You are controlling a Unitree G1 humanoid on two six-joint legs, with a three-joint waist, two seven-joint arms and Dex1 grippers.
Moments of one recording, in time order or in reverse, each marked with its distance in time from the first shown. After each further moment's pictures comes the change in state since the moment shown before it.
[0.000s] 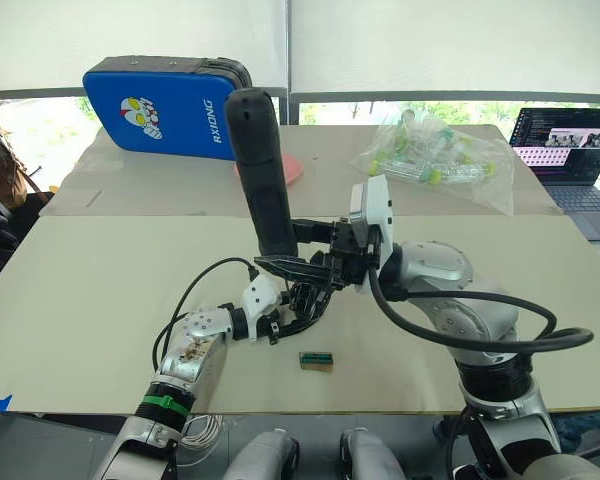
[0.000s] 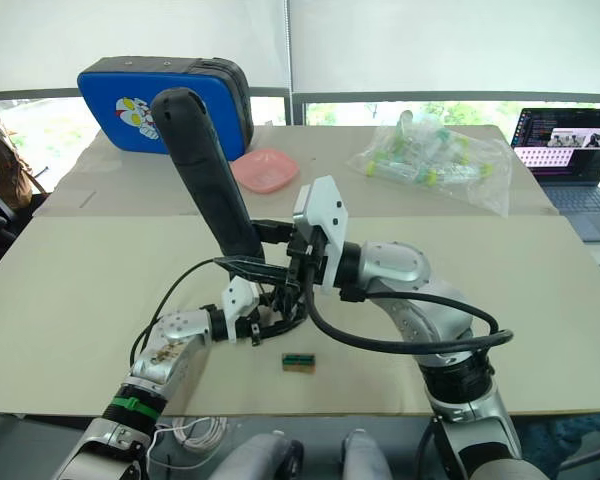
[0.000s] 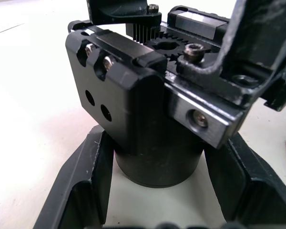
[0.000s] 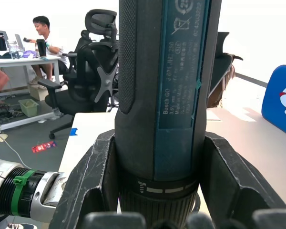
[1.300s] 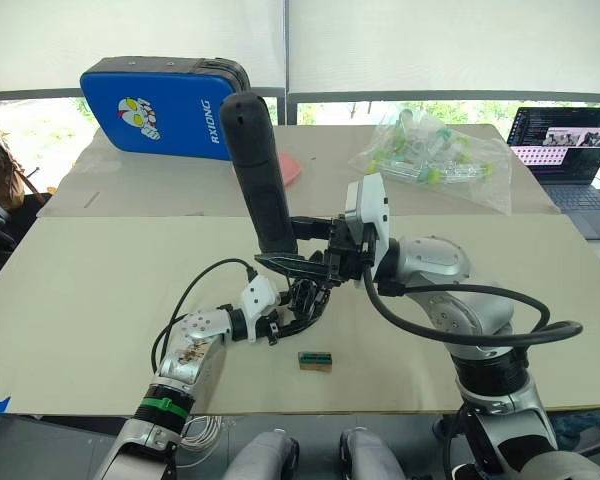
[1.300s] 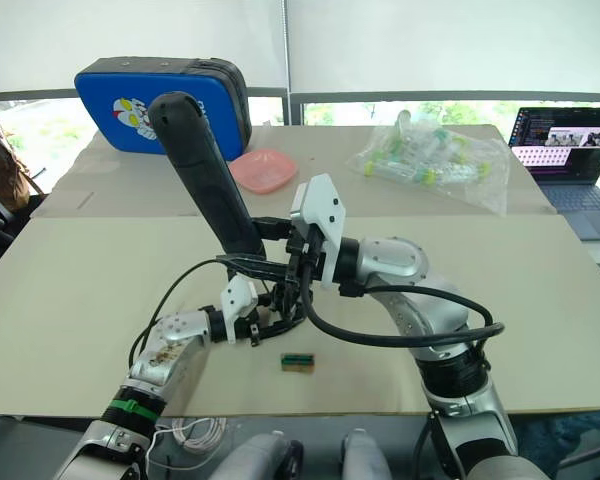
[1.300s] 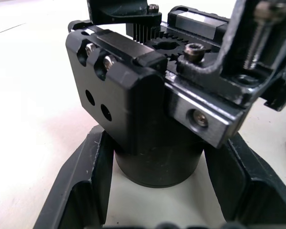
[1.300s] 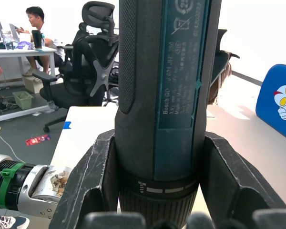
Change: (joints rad) left arm 0.012 0.000 0.004 -0.012 -0.001 0.005 0.003; right arm -0.021 0.009 0.000 0.032 -0.056 -0.012 0.038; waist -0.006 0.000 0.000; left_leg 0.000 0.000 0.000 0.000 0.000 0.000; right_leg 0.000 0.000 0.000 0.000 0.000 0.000
